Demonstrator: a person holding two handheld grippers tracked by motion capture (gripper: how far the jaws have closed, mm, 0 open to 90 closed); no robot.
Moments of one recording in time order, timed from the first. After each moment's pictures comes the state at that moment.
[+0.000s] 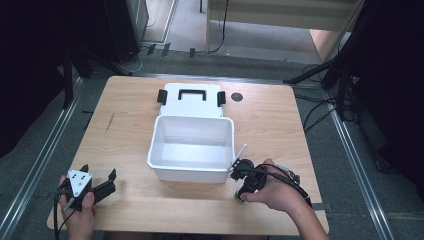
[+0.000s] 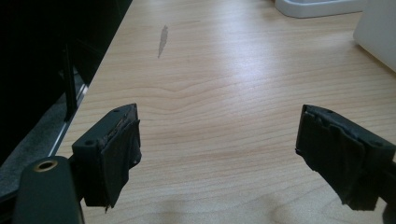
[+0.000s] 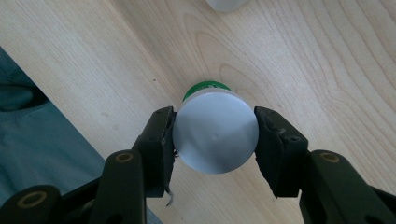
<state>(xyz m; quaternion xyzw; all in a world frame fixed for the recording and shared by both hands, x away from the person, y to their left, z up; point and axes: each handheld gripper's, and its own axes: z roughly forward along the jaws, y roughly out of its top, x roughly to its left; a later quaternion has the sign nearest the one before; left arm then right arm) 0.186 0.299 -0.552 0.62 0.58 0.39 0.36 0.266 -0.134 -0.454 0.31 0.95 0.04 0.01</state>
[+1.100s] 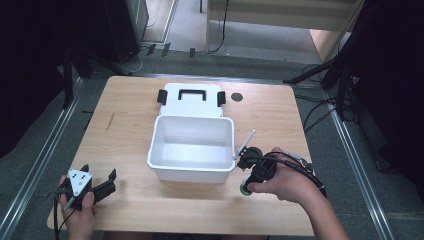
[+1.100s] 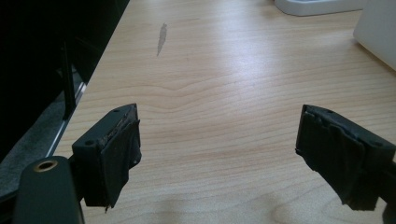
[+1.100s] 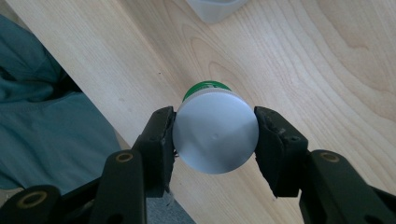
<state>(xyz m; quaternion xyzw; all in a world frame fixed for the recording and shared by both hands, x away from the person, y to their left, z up) 0.187 0.299 -0.552 0.62 0.58 0.39 0.36 0.272 -0.141 -0.401 0.31 0.95 0.04 0.00</state>
